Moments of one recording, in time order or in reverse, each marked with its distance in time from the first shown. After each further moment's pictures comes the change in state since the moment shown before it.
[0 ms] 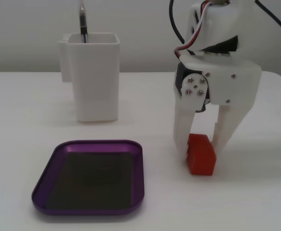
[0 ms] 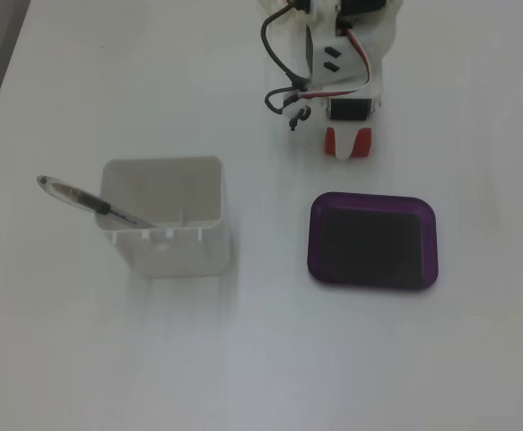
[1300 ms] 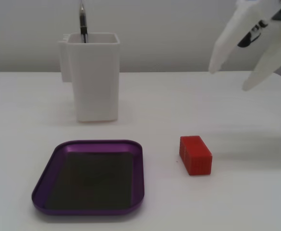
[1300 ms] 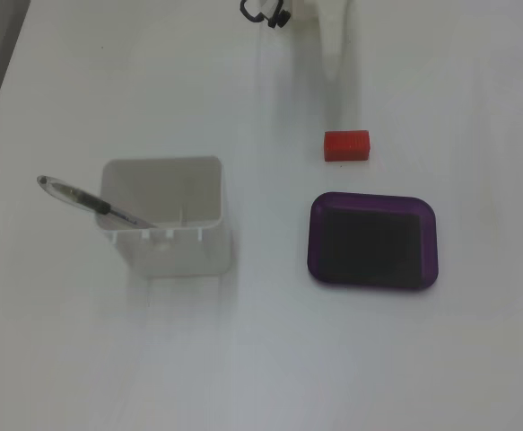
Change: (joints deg) arm 4.1 66.3 26.8 15.3 -7.8
